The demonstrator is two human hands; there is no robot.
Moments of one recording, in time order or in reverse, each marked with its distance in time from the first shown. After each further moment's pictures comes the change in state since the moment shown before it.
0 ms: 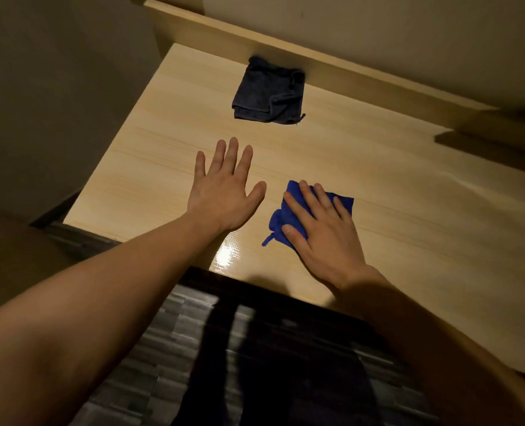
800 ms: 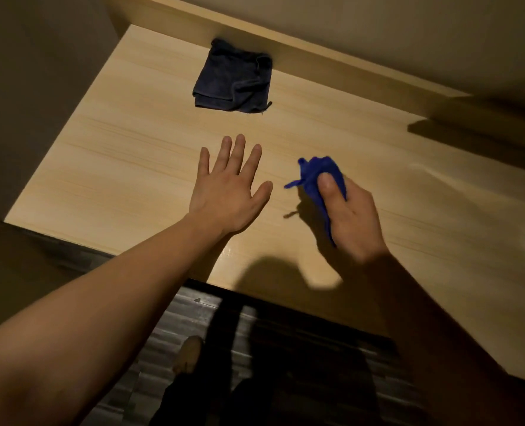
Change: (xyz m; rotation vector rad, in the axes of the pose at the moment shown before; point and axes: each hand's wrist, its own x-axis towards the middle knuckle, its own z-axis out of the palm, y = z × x) left_hand 0.006 0.076 0.007 -0.012 -0.014 0.075; right_hand -0.019 0.039 -0.079 1.132 0.249 0.253
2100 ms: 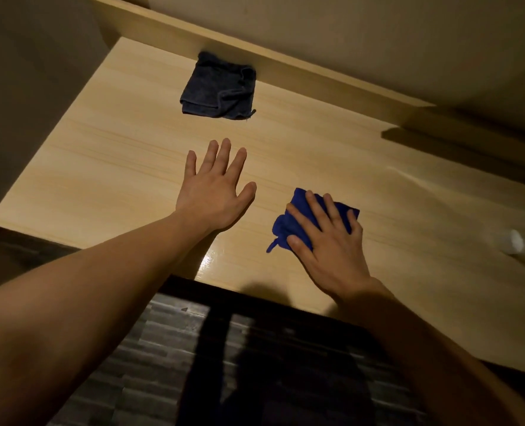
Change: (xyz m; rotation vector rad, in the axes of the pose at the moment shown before) left_hand 0.000 0.000 -0.002 -0.004 0.012 0.001; right_hand -0.028 0.097 -0.023 -1.148 -0.170 -0.168
